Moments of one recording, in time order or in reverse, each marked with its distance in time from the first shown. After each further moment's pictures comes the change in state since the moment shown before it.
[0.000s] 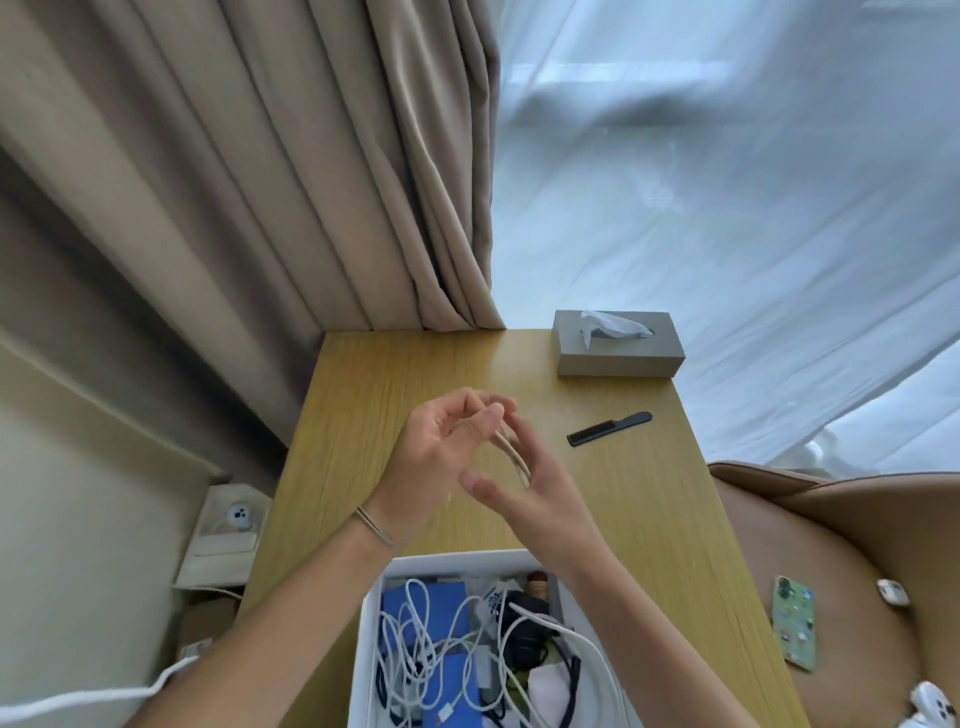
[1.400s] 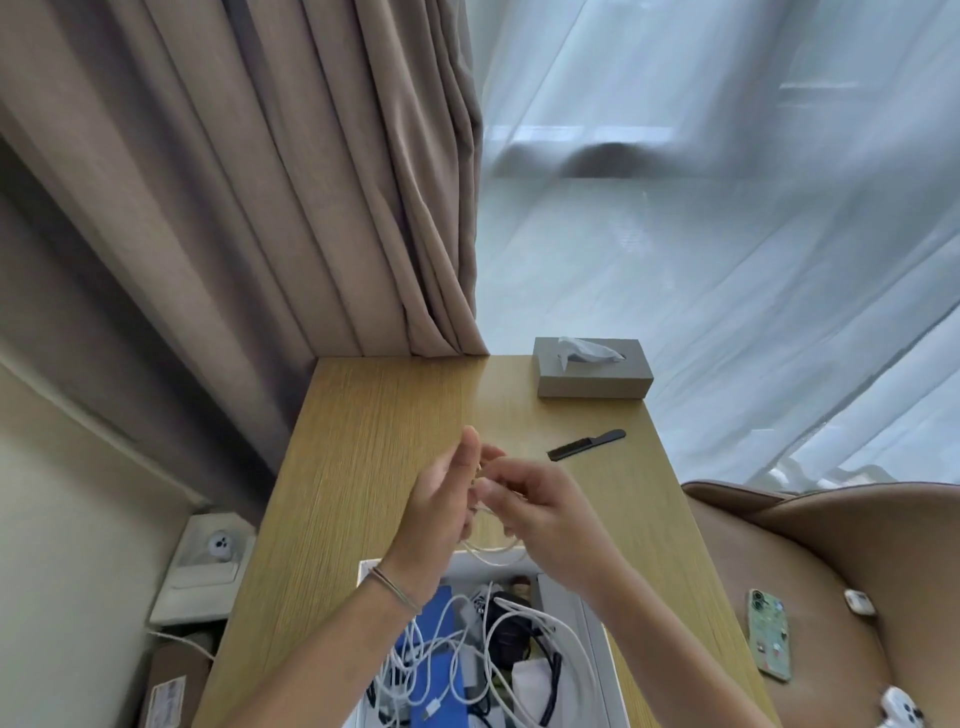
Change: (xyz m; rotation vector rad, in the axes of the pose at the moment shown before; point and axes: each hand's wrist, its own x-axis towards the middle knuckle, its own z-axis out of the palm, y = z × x) left_hand -0.056 0.003 0.039 -0.114 0.153 -0.189; right_hand -0.046 -0.044 -0.014 -0.022 -0.116 -0.111
